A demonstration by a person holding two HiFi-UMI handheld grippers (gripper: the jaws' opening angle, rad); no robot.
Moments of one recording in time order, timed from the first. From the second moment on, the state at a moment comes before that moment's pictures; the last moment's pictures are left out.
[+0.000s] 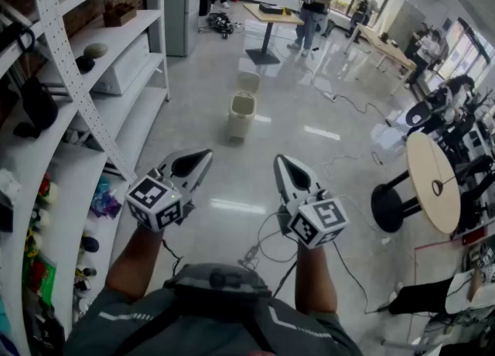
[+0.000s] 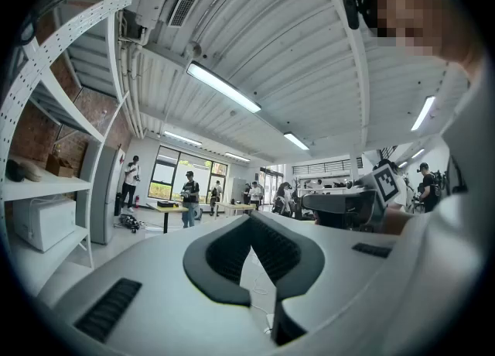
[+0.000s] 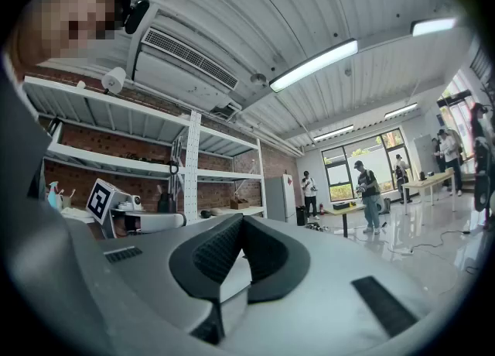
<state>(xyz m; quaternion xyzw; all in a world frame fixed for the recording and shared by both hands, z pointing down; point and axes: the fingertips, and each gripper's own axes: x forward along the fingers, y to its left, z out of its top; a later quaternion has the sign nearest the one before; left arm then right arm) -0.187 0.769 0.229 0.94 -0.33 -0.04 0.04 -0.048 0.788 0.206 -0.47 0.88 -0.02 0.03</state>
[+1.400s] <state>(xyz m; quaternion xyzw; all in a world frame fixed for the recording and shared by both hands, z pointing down) -0.222 0.762 0.238 0.95 -0.30 -0.06 0.06 -0.105 0.784 0.217 -0.49 0.87 -0.04 0.04</state>
